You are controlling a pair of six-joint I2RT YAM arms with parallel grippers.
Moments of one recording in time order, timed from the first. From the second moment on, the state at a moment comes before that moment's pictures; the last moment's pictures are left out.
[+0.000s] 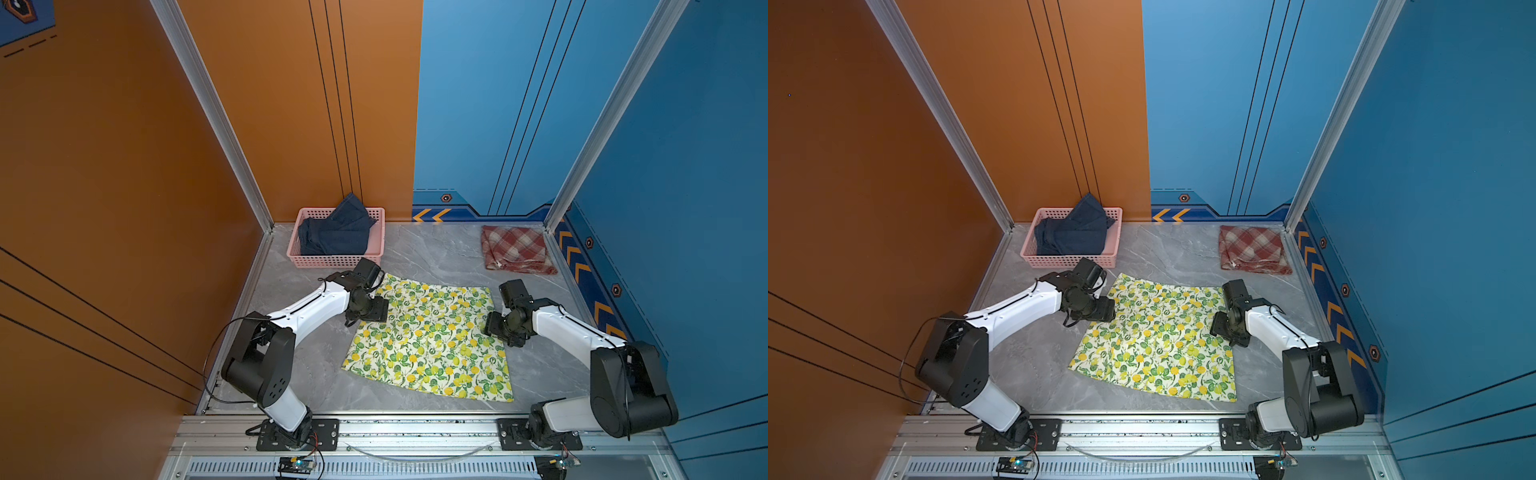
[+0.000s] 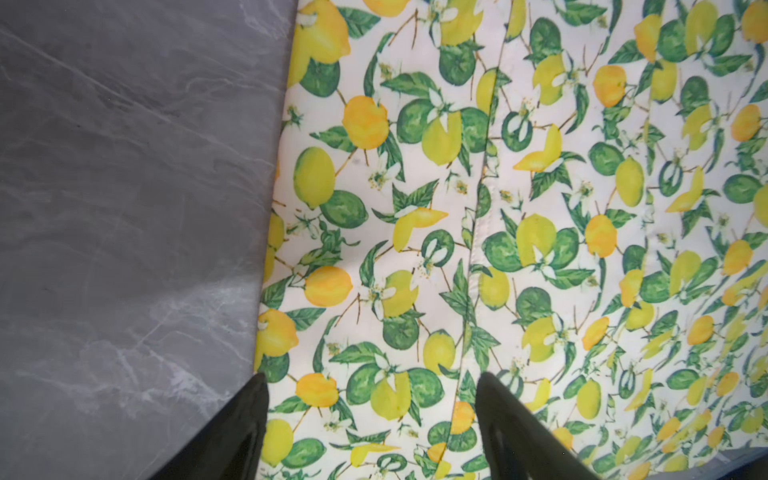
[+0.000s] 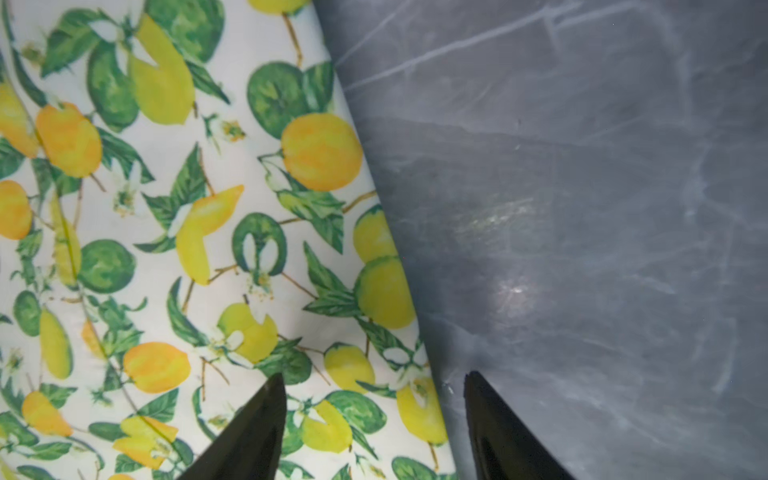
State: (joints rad) left arm -0.49 1.63 1.11 -0.74 0.09 -0.37; right arm 0.18 1.42 0.73 -0.63 -0.05 0.54
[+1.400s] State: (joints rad) left arm -0.48 1.68 1.00 -0.60 0.13 -0.50; right arm -0.03 1.20 0.60 -0.60 -0.07 0.55
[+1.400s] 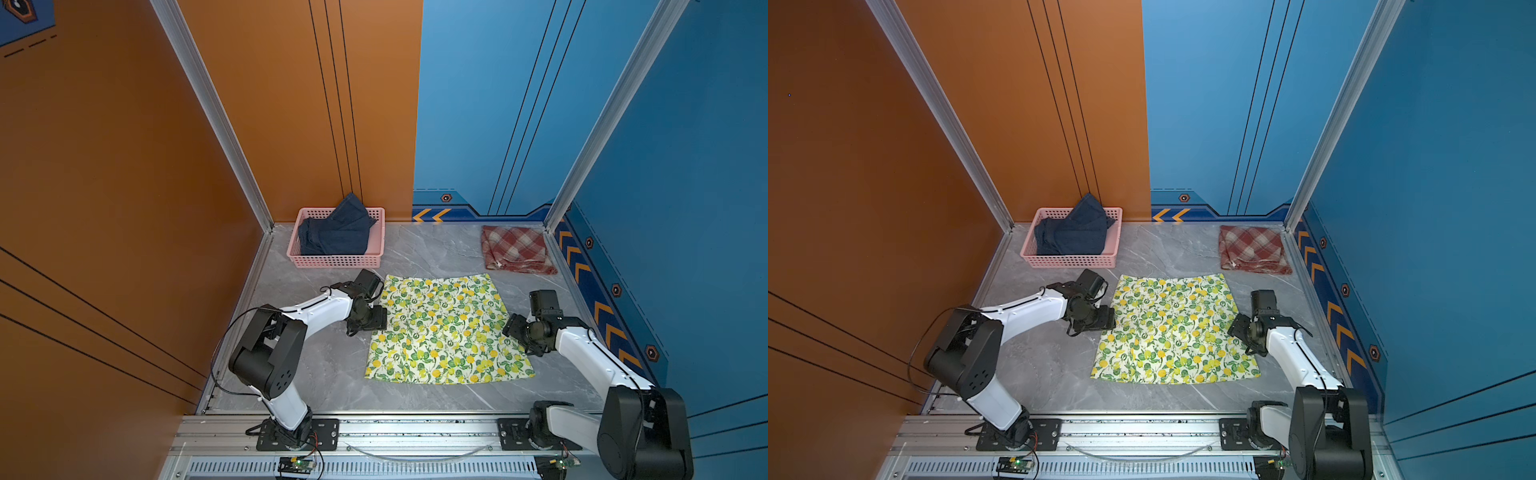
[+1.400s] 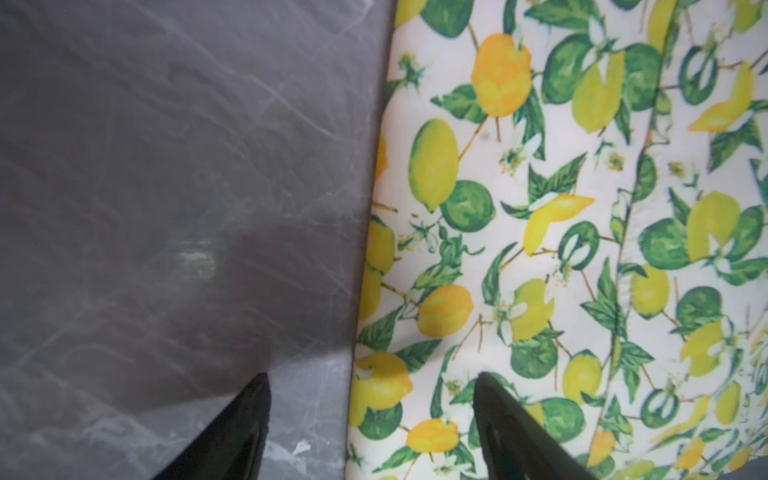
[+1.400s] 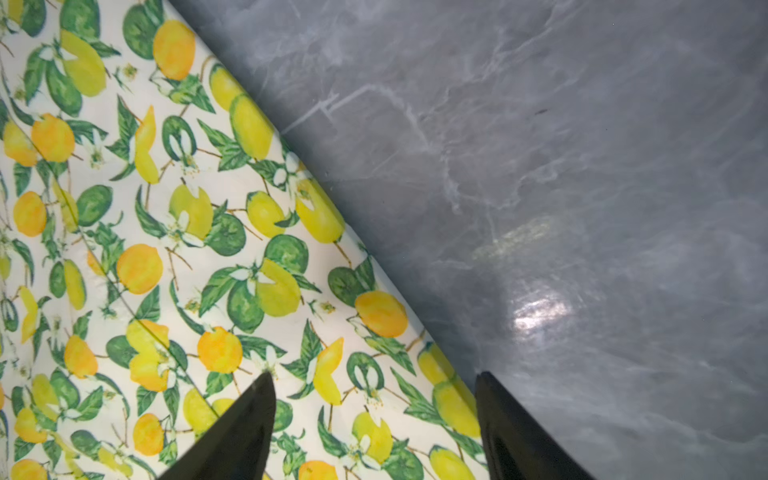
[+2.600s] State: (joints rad) left arm -0.49 1.72 0.98 -0.53 0.16 -0.55; right arm 0.03 1.21 0.65 -0.58 -0.10 0.51
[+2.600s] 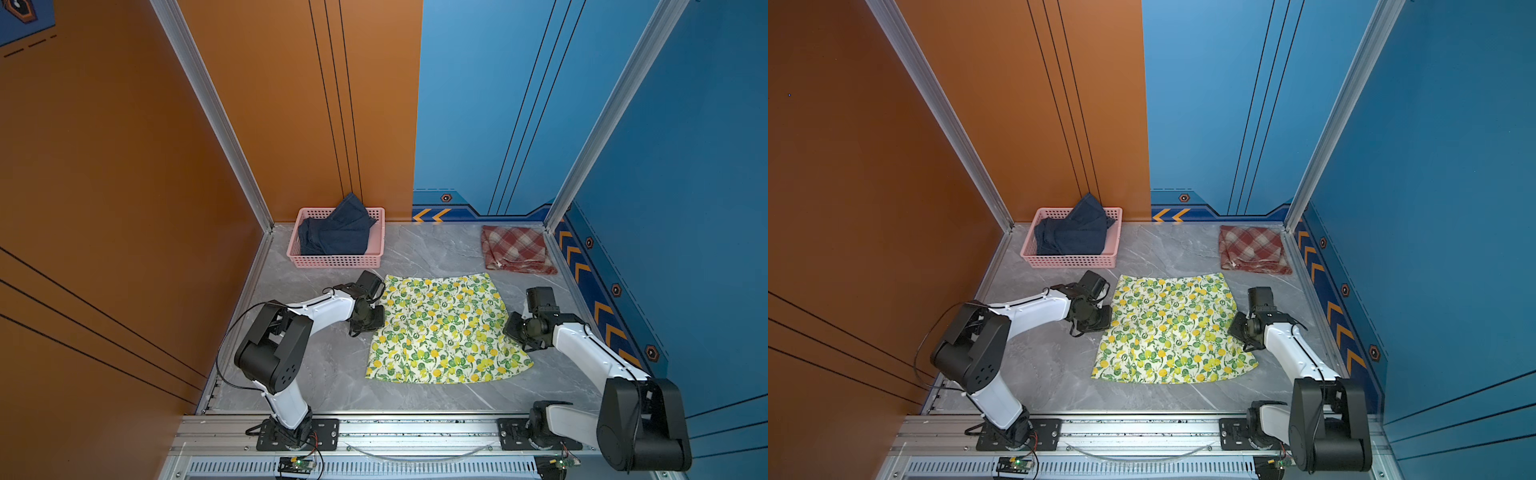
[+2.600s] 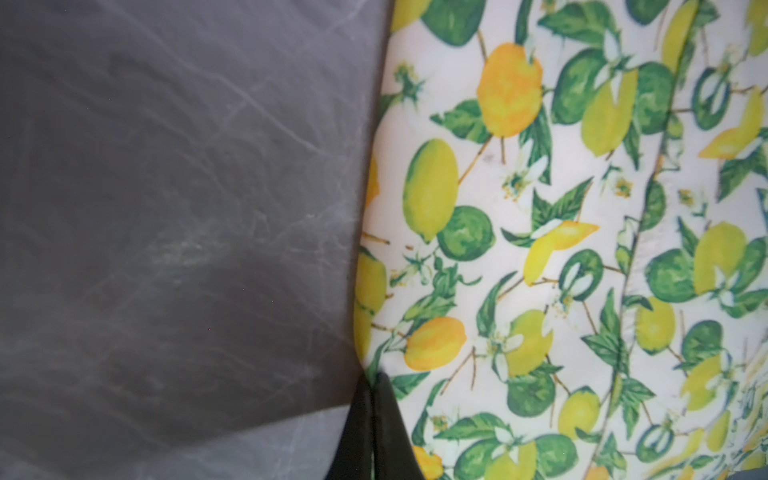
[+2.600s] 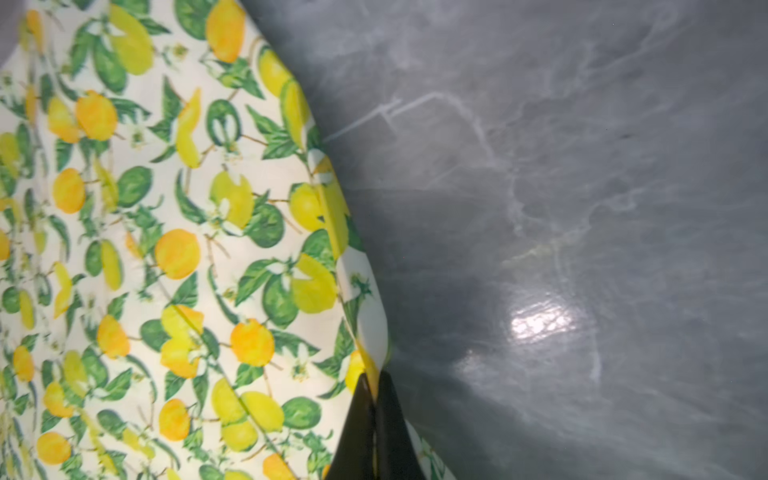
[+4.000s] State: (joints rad) left arm -0.73 1.80 1.05 -0.44 0.21 -0.64; right arm 0.36 1.21 0.86 -0.50 0.07 0.74
